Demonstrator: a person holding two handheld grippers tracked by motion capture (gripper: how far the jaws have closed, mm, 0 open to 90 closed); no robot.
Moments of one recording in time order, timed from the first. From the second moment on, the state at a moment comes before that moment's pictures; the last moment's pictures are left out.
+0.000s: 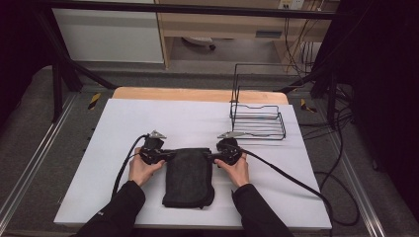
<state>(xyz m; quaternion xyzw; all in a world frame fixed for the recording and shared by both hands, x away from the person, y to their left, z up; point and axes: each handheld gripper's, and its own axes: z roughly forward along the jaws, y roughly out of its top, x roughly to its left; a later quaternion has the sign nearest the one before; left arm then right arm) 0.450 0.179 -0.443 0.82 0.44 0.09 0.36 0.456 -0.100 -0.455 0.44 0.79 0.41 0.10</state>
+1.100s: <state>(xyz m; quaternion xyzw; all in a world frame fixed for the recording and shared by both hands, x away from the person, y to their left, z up) 0.440 0.192 -0.420 0.80 0.43 0.07 0.41 0.446 -0.098 -0.439 0.44 0.77 0.45 0.04</state>
